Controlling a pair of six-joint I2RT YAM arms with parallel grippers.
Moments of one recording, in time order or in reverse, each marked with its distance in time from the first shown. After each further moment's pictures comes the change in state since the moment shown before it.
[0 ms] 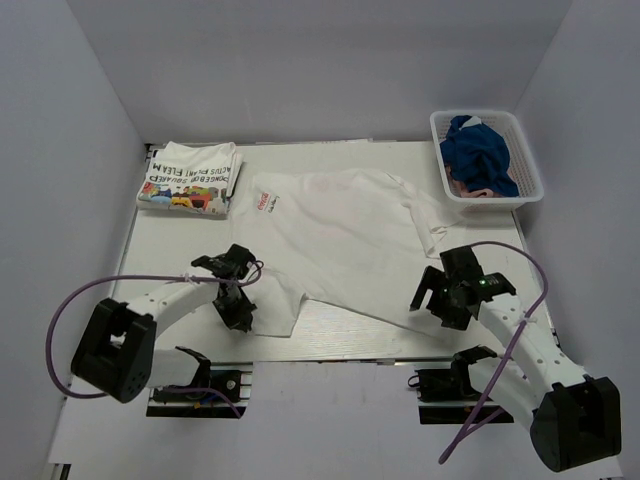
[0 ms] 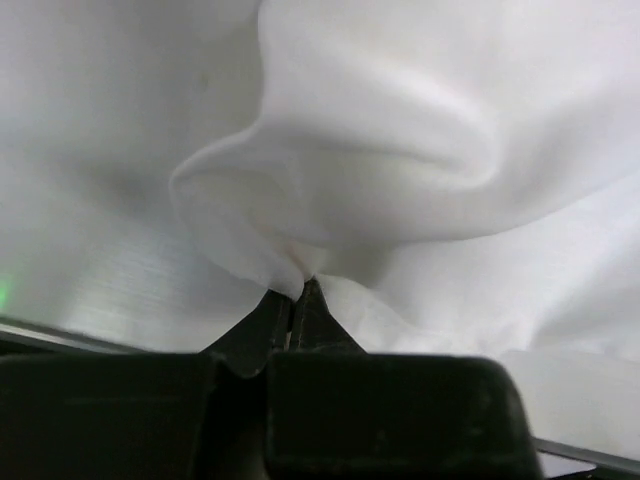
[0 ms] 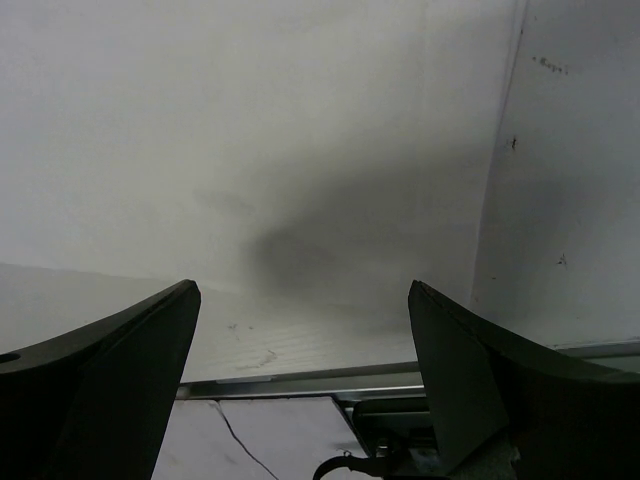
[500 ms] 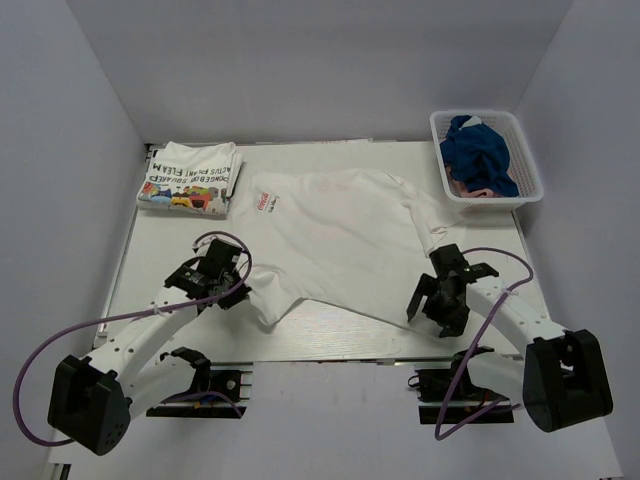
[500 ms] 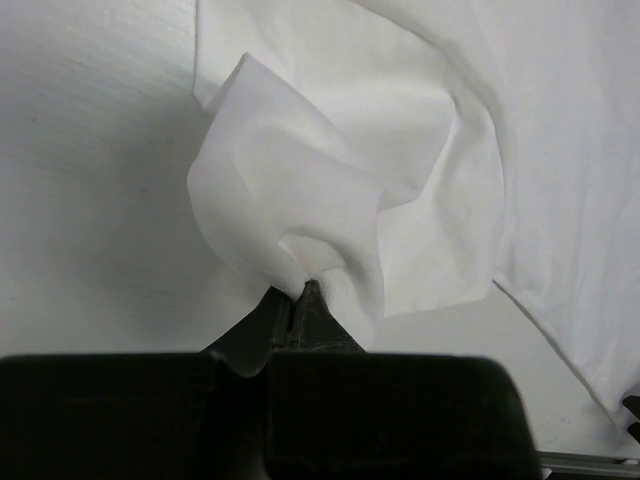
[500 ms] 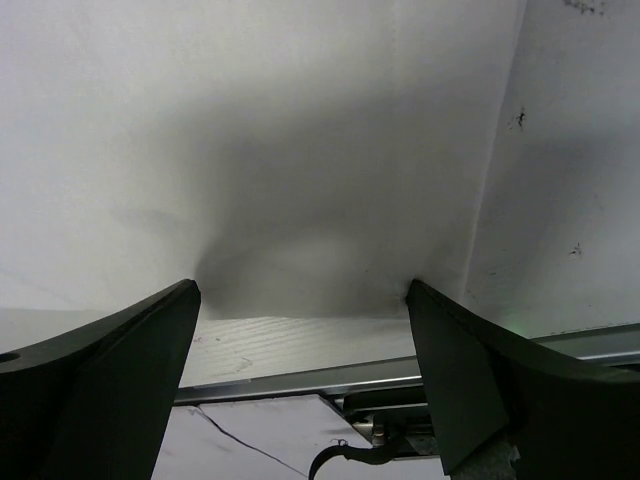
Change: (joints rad) left arm 0.001 -0.311 -0.002 0.145 -0.151 0.101; right arm 0.006 0.197 -0.021 0.018 -0.013 0.039
